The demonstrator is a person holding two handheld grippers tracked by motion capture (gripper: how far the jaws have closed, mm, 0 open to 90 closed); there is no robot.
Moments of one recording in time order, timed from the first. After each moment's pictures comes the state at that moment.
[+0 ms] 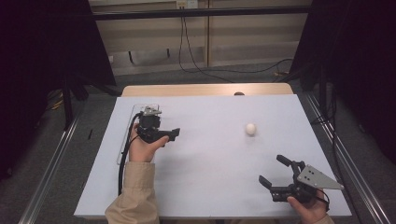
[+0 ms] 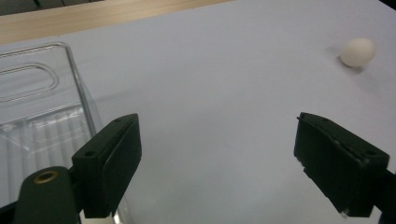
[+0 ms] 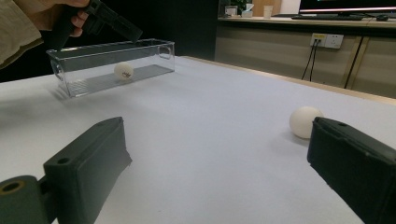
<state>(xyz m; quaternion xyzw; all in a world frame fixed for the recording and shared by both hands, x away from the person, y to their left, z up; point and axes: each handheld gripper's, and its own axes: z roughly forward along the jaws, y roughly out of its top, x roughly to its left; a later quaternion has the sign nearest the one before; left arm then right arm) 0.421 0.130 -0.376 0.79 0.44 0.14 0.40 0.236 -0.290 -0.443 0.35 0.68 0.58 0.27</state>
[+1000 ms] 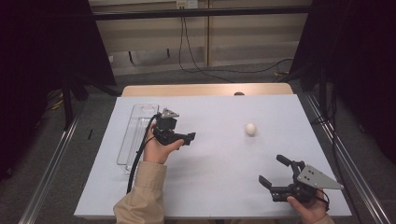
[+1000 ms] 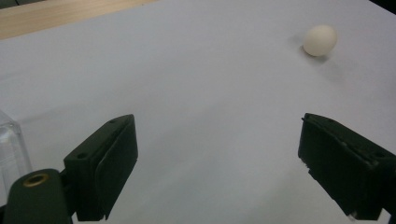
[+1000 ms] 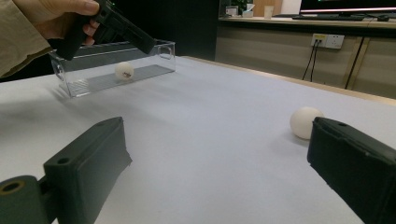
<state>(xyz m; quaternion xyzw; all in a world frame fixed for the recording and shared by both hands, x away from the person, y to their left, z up) 0.420 0.090 -0.386 0.82 0.40 0.12 0.40 0.236 -0.290 -0.443 0.35 0.68 0.58 0.27</state>
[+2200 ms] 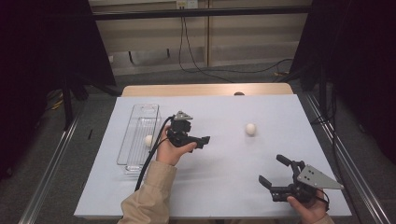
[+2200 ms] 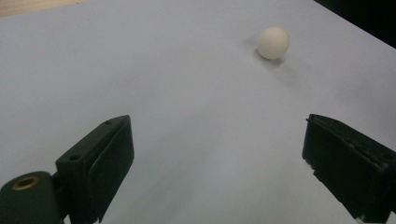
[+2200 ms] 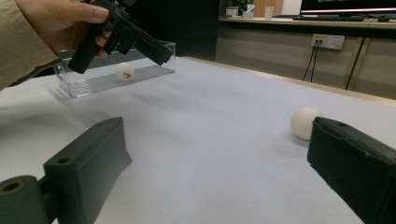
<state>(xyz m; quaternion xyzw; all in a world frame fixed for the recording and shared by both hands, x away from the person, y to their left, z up) 0.419 0.055 -0.401 0.82 0.37 0.06 0.44 0.236 -0.290 -0.442 0.35 0.68 0.58 0.27</state>
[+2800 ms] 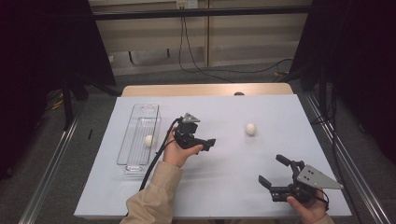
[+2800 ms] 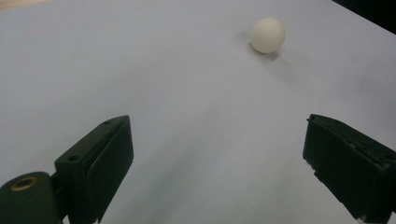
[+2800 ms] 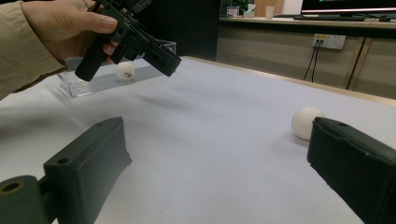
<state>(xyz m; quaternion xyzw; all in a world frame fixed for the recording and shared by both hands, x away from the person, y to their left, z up) 0.418 0.037 -0.410 0.83 0.35 0.07 0.42 0.236 -0.289 -0.443 0.35 0.68 0.58 0.27</state>
